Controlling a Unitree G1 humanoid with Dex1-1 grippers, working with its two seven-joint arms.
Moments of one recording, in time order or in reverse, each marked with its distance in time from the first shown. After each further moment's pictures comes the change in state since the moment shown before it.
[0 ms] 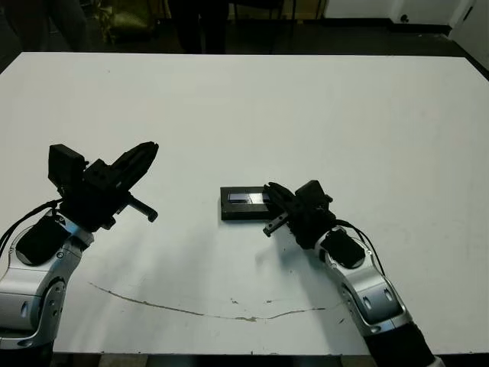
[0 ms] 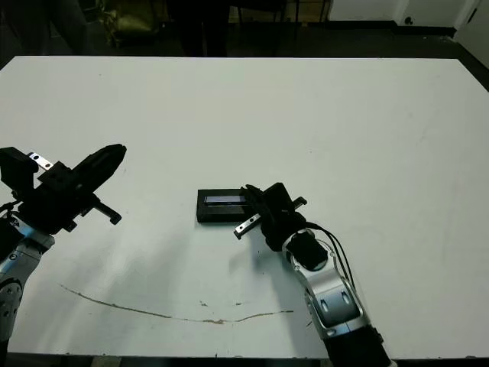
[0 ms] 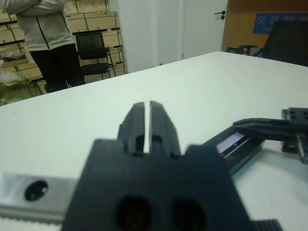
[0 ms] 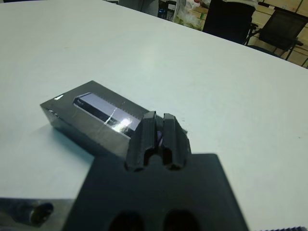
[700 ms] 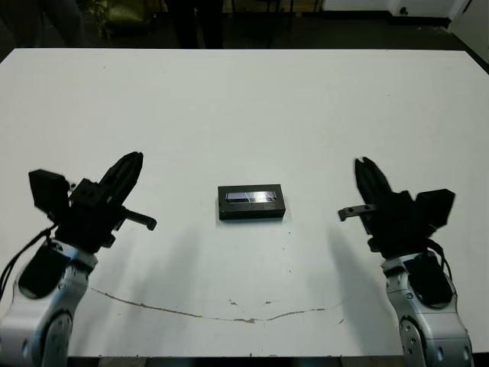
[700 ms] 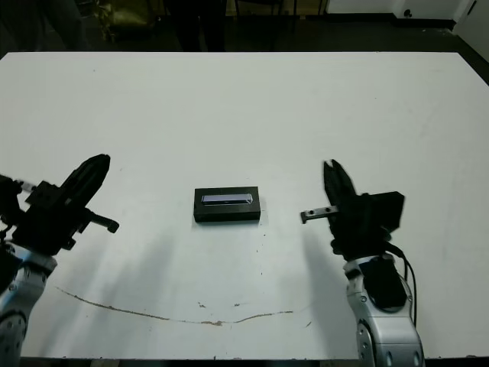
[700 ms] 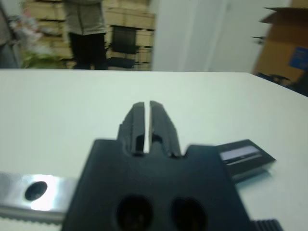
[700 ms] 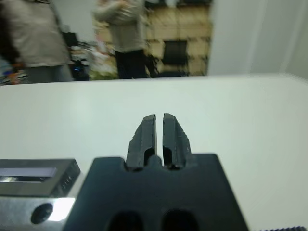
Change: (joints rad) left arm 0.224 -0.191 0.022 -0.173 -0.022 0.002 0.270; right arm 0.214 0.101 -0.374 -0.256 0.189 -0.073 -0.188
